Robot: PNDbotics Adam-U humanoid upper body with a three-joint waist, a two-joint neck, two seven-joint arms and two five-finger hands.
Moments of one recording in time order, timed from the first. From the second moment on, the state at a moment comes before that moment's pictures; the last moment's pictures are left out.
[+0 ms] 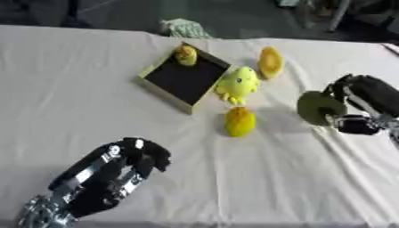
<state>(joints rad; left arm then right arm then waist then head) -0.11 0.26 -0.39 -1.98 0.01 0.04 -0.49 -0.21 -0.70 0.06 -1.73 0.79 -0.24 0.03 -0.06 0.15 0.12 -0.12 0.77</state>
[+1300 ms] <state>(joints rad) -0.14 0.23 -0.43 -1.98 0.02 0.03 -0.53 -0.79 -0.59 0.22 -1.39 0.56 -0.20 0.18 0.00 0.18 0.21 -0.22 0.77</state>
